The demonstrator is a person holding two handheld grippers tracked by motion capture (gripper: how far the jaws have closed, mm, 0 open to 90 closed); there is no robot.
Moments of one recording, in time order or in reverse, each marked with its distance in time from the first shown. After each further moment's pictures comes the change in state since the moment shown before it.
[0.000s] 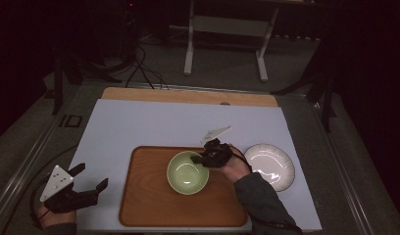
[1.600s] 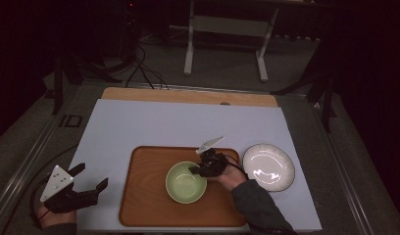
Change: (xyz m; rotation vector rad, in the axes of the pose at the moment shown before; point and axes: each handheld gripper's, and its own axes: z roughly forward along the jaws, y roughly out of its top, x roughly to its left) left arm -0.001 0.000 0.000 0.000 0.004 0.002; right arm 0.007 -0.023 0.025 0.085 0.021 0.010
